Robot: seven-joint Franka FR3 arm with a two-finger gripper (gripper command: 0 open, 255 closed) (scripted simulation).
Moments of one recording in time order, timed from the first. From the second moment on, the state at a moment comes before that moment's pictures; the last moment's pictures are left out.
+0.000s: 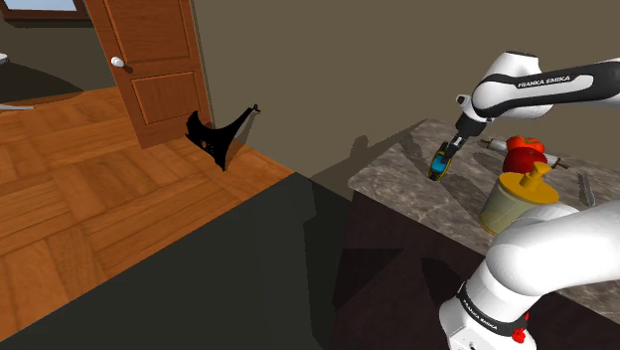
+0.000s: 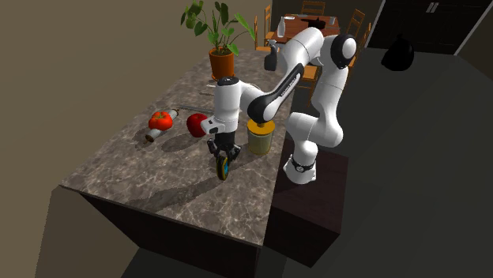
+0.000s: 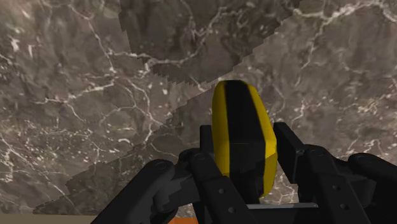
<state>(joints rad) -0.12 -0.65 -0.68 -2.59 -0.36 2.20 -0.68</state>
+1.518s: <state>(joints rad) -0.12 -0.70 -0.60 -2.43 -0.32 1.99 -0.67</state>
